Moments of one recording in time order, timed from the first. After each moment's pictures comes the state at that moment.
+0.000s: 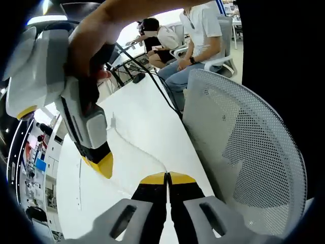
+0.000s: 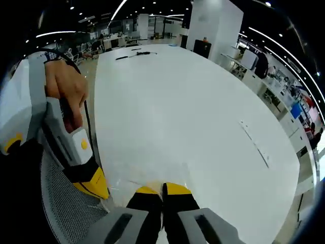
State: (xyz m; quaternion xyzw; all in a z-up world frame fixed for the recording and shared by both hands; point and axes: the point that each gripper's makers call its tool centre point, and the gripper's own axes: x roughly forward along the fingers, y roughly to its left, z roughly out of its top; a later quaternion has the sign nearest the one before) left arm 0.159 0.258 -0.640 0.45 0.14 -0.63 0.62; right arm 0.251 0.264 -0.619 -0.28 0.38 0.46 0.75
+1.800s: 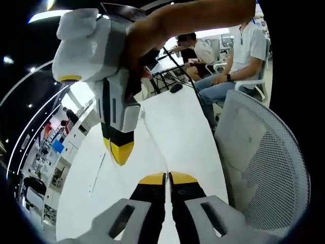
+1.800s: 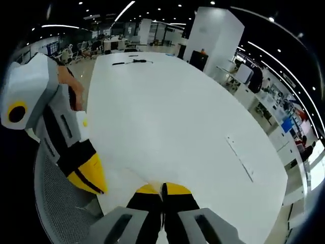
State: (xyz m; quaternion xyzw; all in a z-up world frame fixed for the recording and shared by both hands) left arm 0.198 0.272 -0.591 0.36 0.10 -0.56 0.74; right arm 0.277 0.266 -0.593 -0.31 0.33 0.45 0.77
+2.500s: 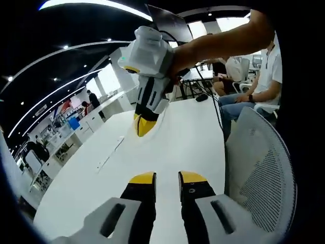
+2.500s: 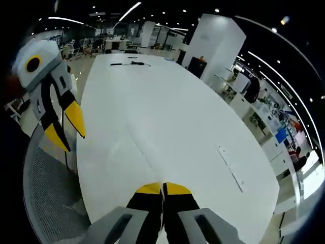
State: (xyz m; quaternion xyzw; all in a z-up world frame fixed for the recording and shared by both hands) left arm 0.201 0.345 -0.570 0.25 0.13 -0.48 0.83; right arm 0.306 0.269 -0.587 -0.34 0.28 0.44 0.78
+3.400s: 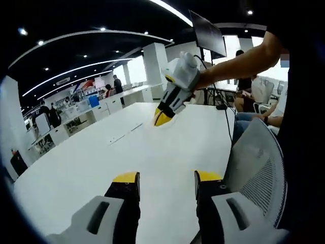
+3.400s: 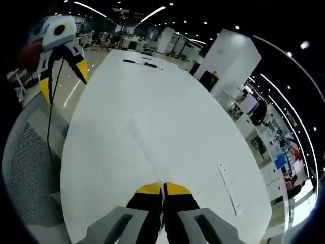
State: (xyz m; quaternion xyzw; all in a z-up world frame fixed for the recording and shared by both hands) left arm 0.185 0.419 -0.582 0.14 0.16 -0.40 0.89; right arm 0.332 0.294 -0.626 -0.40 0.21 0.48 0.75
